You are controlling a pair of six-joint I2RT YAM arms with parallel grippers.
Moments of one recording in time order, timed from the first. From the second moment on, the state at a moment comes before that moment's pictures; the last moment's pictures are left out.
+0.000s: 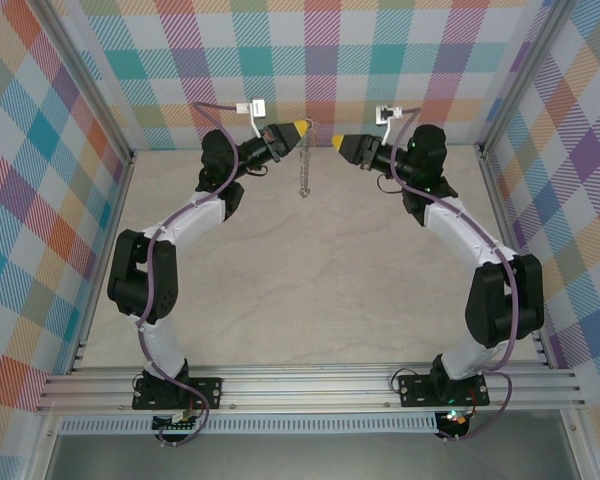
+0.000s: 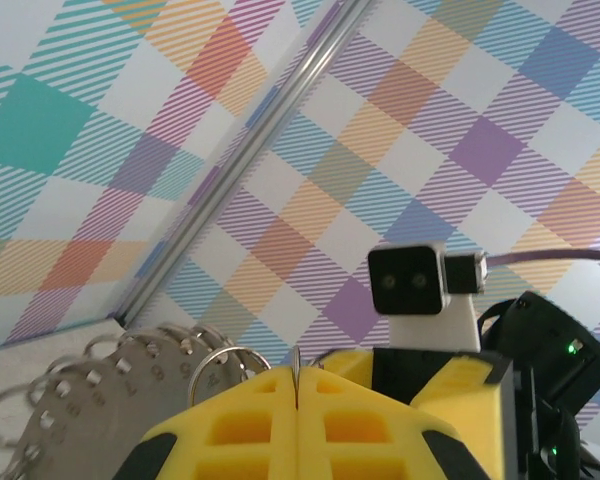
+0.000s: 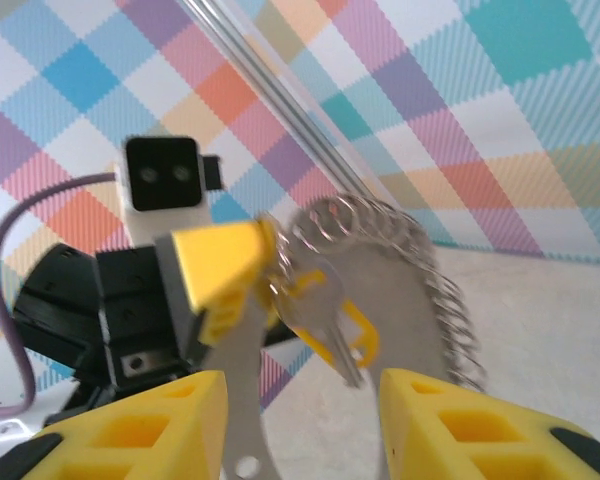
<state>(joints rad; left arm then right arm) -0.36 1.86 1.44 0.78 0.72 -0.89 0.27 1.63 1.32 0.43 -0.81 0.74</state>
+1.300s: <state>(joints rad) -0.37 1.86 1.44 0.78 0.74 -0.89 0.31 1.76 1.46 0.45 -0.91 0.81</state>
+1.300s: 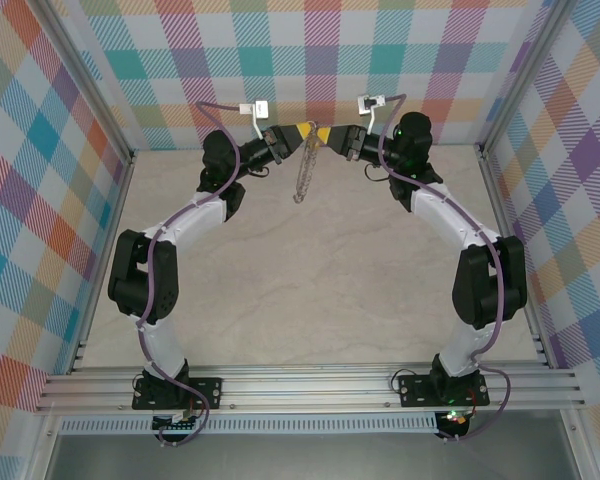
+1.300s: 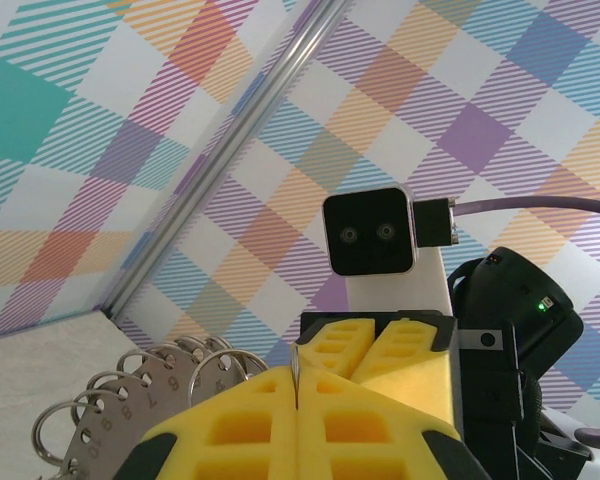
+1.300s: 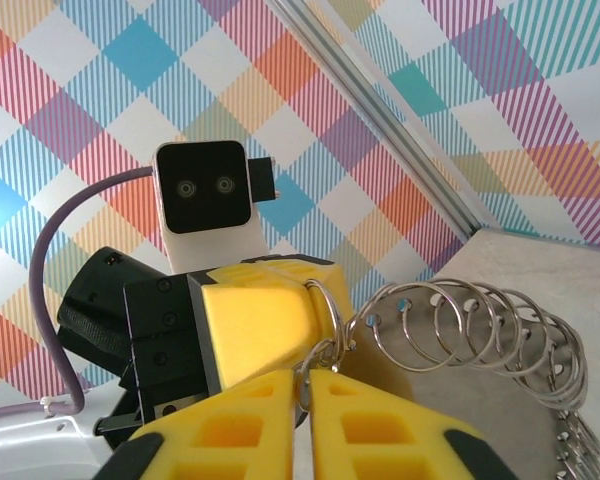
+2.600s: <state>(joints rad) -0.37 1.86 1.44 0.78 0.73 -0.89 0.36 1.75 1.44 0.38 -0.87 0.72</state>
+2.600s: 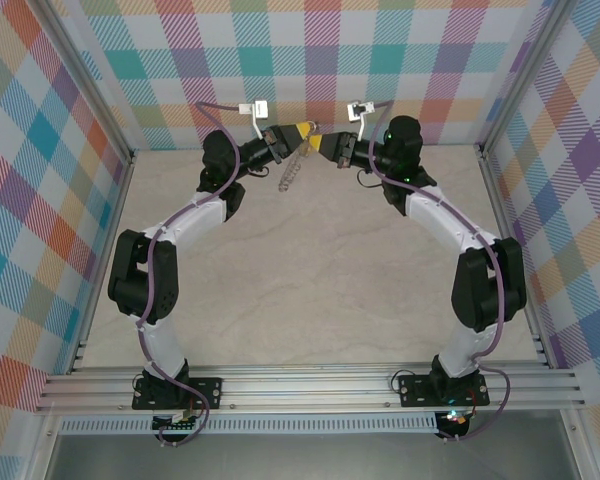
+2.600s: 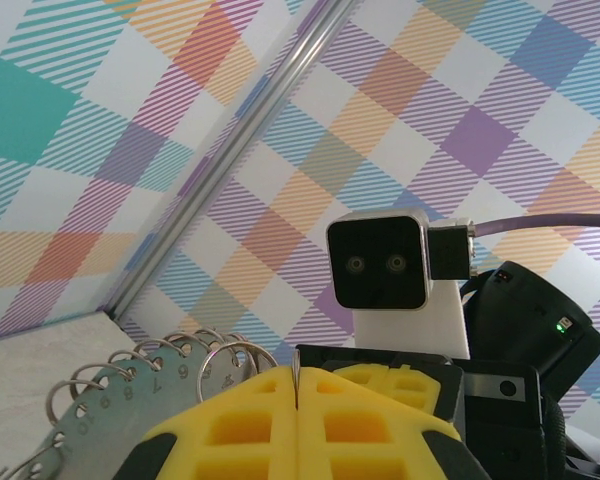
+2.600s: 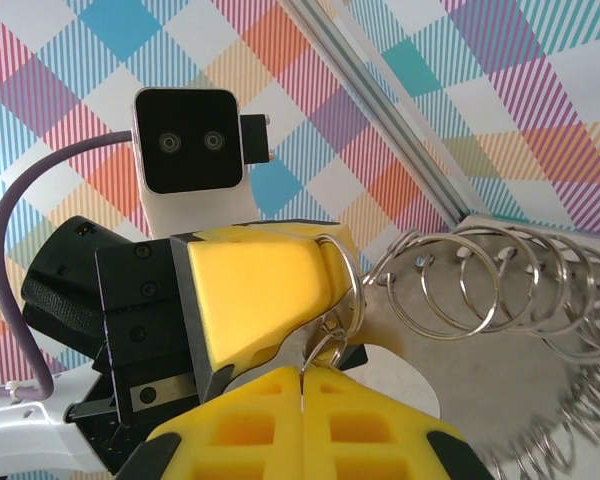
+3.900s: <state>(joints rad) -0.38 1.86 1.46 0.78 0.76 -0.89 0.26 1.69 1.35 0.54 -0.89 0.89</state>
